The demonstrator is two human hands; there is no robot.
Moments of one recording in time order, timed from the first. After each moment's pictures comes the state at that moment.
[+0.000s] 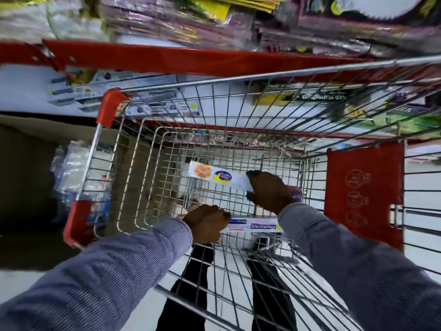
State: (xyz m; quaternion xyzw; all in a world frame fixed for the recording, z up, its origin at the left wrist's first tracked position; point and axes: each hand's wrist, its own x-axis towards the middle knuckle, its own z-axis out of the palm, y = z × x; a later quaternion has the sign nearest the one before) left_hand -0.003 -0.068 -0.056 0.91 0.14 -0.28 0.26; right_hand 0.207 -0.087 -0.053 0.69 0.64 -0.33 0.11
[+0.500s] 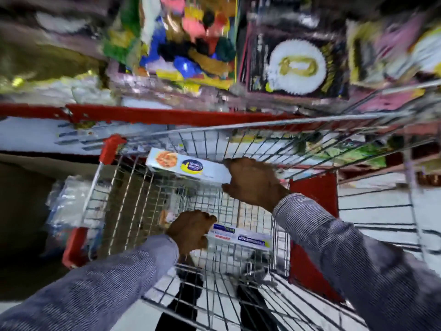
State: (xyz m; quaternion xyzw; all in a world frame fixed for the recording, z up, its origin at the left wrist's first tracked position) left_hand 0.023 -0.043 0.014 0.90 0.27 -0.18 0.28; right_hand 0.229 -0.038 0.105 0.65 0.74 -0.15 -0.04
